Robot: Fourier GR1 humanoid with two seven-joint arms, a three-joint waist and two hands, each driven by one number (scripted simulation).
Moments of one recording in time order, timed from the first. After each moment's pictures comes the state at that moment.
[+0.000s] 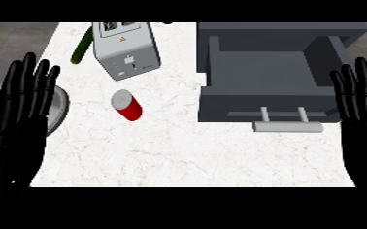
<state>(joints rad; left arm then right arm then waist) -0.02 0.11 -0.02 -2.10 0.00 0.00 0.01 0.01 -0.08 -0.03 -2.10 0.00 -0.02 0.04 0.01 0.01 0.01</state>
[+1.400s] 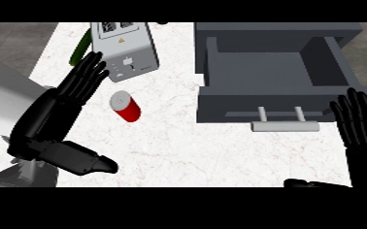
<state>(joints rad) -0.16 0.18 0.00 -1.90 0.22 -0.22 0.35 0.20 -0.07 -0.08 -2.12 -0.02 0.04 0.14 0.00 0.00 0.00</state>
